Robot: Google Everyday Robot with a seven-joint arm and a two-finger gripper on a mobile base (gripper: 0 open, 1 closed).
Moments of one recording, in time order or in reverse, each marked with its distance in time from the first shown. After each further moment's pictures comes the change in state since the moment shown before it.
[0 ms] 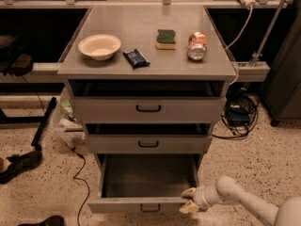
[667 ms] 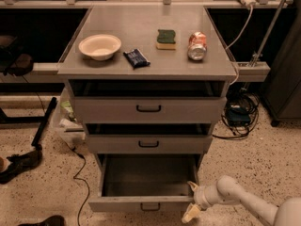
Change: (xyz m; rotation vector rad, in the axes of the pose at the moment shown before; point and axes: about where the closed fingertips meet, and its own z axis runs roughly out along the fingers) arm 0.001 0.002 0.003 -0.016 -0.011 0.006
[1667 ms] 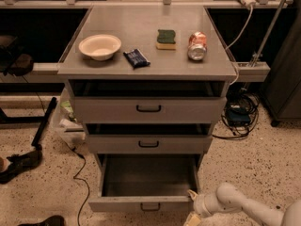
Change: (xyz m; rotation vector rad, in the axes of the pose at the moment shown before) arm 0.007 0.044 0.000 -0.049 0.035 0.034
